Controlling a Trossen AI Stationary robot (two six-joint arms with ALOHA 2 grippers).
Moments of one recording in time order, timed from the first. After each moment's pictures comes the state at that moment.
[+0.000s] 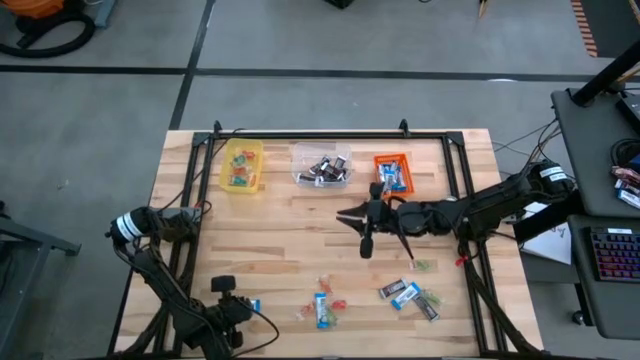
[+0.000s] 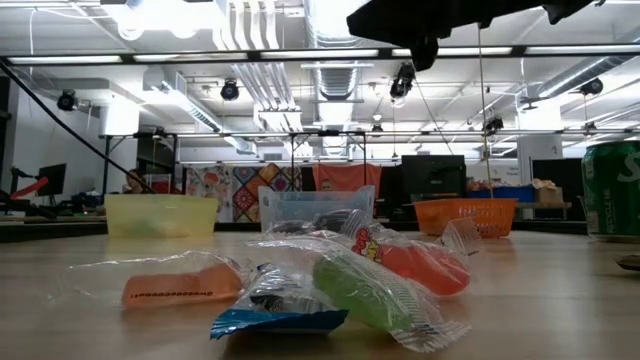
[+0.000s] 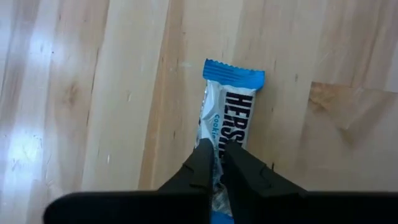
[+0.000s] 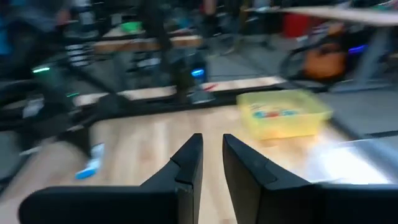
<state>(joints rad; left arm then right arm) -1.05 1.86 1.11 -0.86 -0.37 -1.21 0.21 1.37 0.74 0.49 0.36 0.09</state>
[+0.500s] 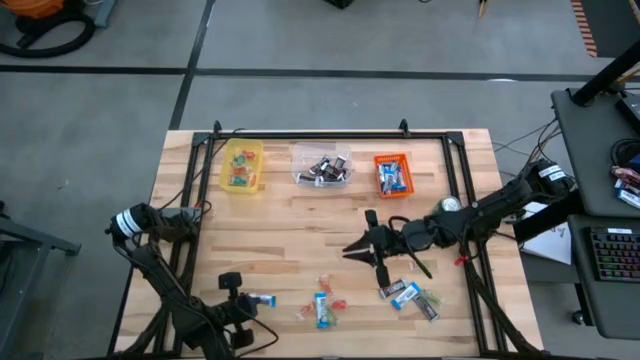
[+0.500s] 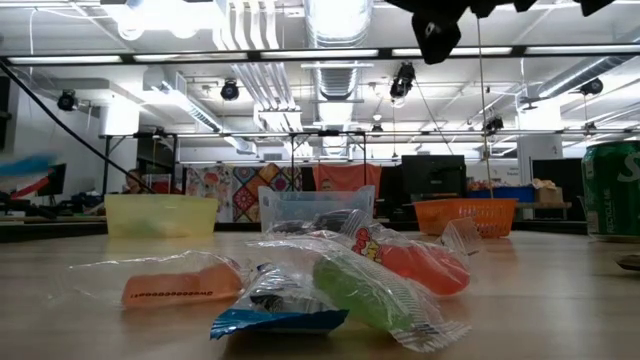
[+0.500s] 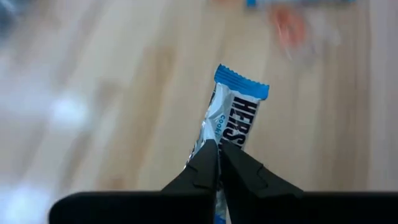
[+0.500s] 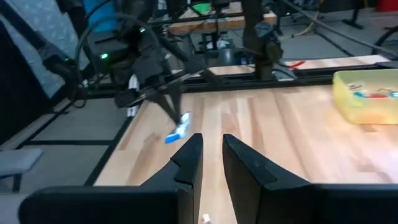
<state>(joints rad) -1.03 1.82 1.15 -0.85 -0.71 -1.19 0.35 1.37 0.71 0.48 0.18 0.17</state>
